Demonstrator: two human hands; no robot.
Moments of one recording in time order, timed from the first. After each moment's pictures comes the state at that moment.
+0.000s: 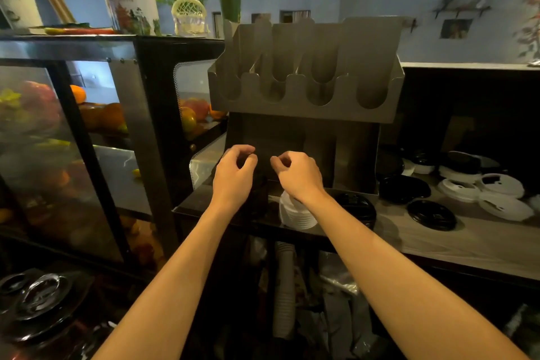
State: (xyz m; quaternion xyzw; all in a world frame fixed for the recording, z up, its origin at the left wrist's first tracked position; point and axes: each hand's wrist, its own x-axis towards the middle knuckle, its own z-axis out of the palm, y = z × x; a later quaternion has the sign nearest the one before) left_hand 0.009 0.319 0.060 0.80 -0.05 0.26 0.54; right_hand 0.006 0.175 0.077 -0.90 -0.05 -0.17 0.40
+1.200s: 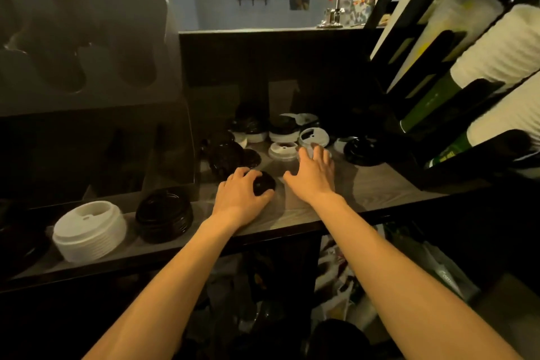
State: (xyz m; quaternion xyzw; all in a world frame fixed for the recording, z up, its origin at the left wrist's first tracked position) left_hand -0.015 -0.017 0.002 0.92 -0.32 0.03 0.23; right_hand -0.064 -0.195 0.001 -0.94 0.24 -0.20 0.15
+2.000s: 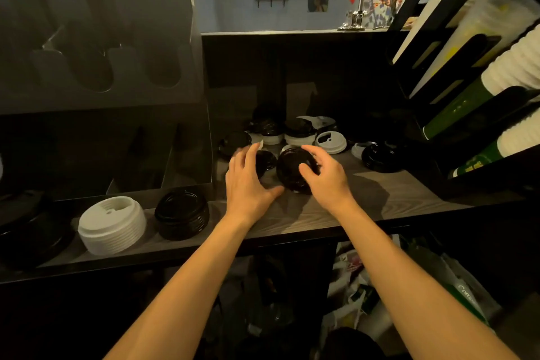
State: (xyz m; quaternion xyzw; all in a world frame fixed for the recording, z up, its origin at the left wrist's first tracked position) left_hand -0.010 -0.015 -0.001 0.86 -0.28 0.17 0.40; right_hand -0.076 -0.185 0.005 -0.83 0.08 -0.31 0.46
